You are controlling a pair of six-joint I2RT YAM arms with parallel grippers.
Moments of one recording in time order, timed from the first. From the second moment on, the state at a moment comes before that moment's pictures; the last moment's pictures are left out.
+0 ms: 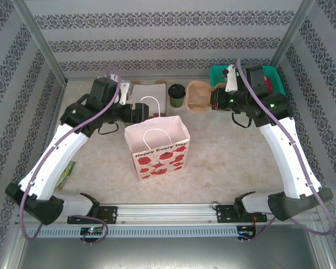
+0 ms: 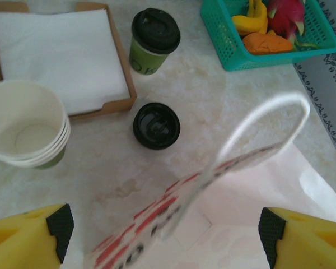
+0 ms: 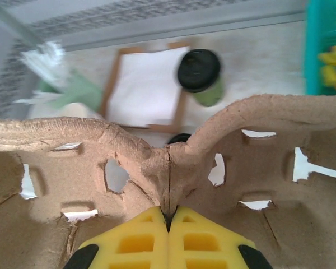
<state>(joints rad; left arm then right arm) -0.45 1.34 1.59 -0.97 0.16 -0.34 0.34 1.34 1.75 -1.10 -0.22 0.40</state>
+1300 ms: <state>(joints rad) -0.42 1.51 1.69 -0.95 0.27 -0.37 0.59 1.52 1.69 -1.01 -0.72 0.63</state>
